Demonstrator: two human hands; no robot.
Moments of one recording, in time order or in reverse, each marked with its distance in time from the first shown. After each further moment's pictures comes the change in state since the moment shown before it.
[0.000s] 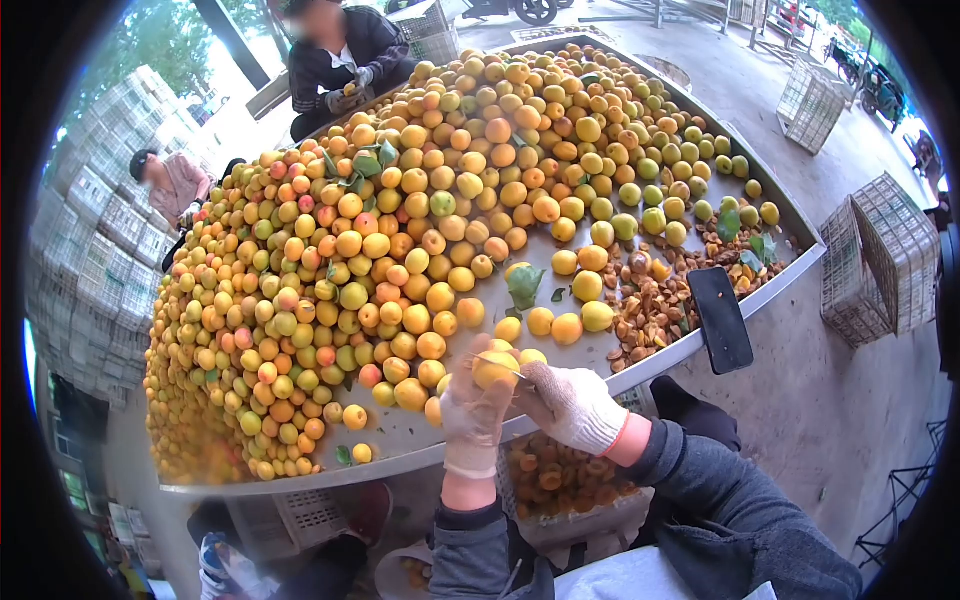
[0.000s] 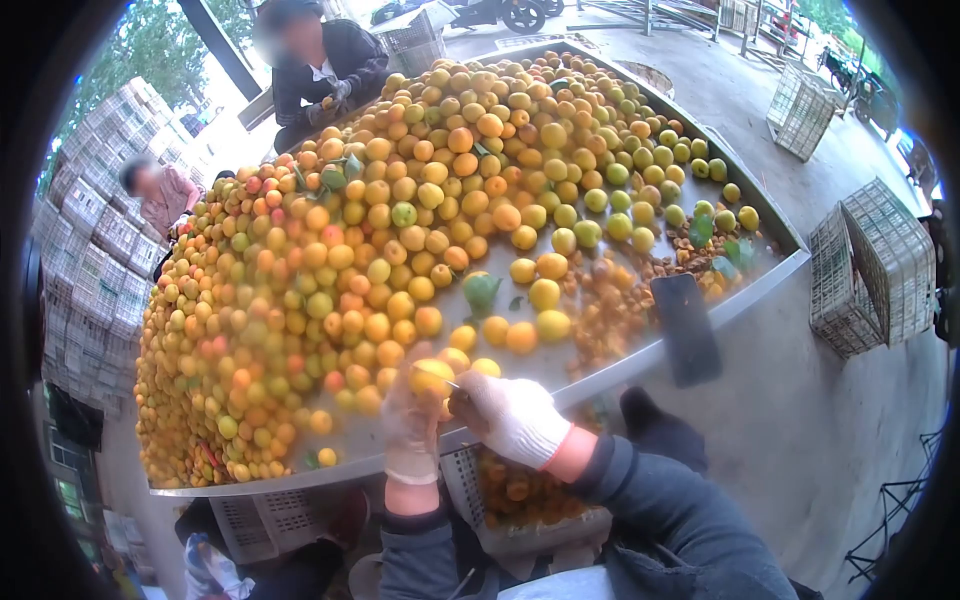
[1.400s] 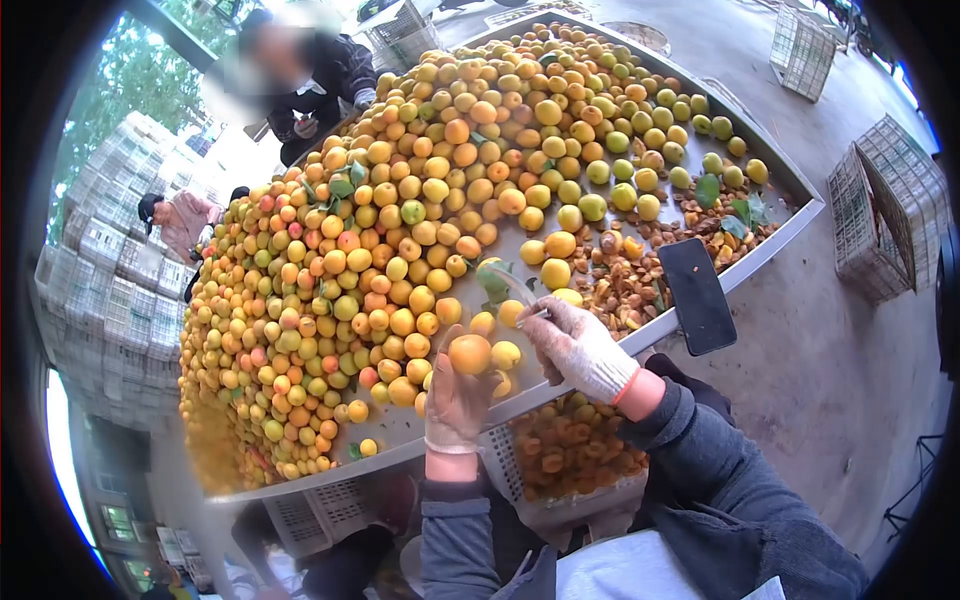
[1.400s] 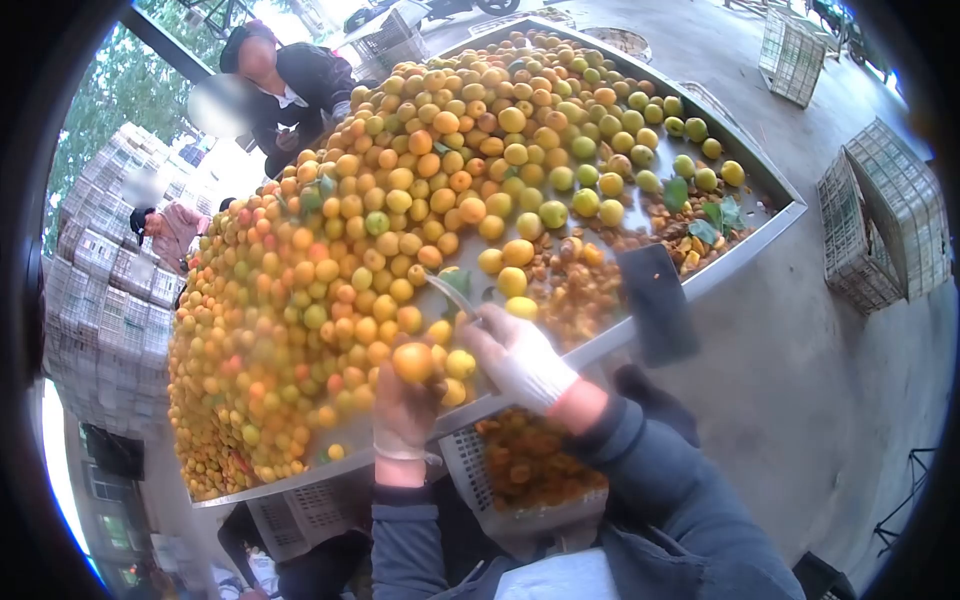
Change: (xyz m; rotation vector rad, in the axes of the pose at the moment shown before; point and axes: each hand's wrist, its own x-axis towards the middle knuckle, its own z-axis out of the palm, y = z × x) left_hand 0.006 -0.009 0.016 -0.380 -0.085 -0.287; right_hand 0.006 0.027 -0.062 0.852 0.047 0.504
